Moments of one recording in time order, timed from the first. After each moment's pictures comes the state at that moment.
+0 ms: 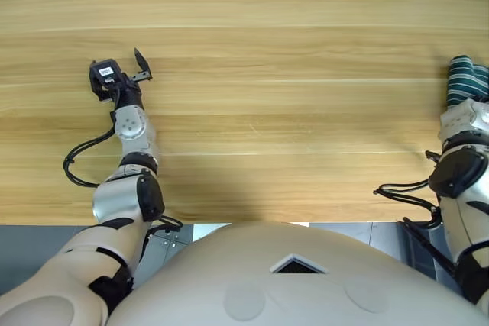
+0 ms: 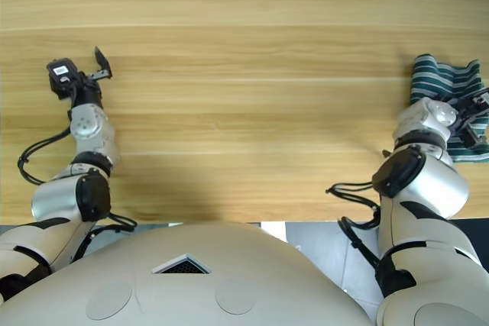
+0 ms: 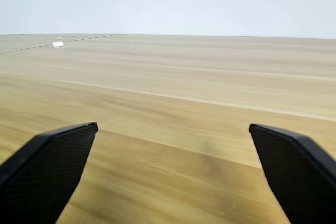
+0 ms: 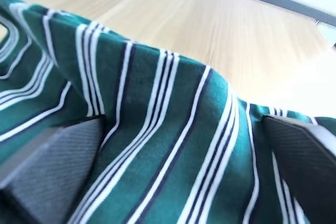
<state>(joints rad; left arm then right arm) -0.40 0.24 0.32 1.24 -0.09 -0.71 0.06 -0.60 -0.56 -0.59 1.34 0.12 -0.08 -0.70</state>
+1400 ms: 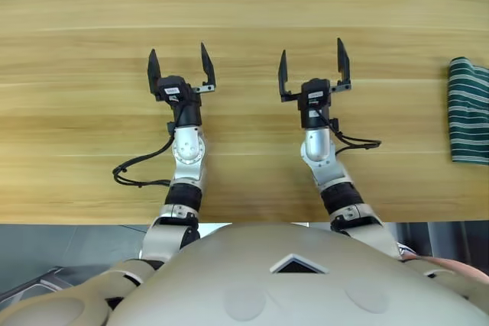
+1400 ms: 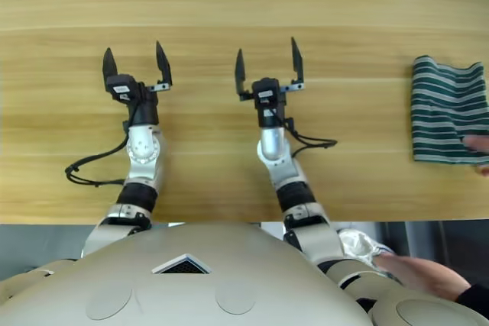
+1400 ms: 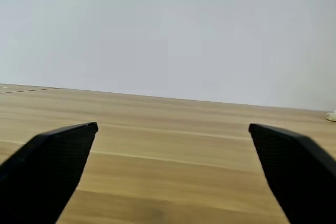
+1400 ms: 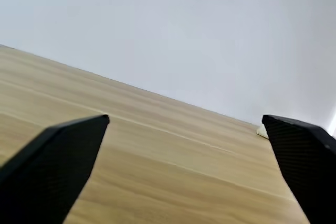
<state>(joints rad) -0.01 -0.06 -0.04 0.55 0.05 -0.77 0.16 -0.07 0.01 0.20 0.55 -0.43 -0.71 -0.37</state>
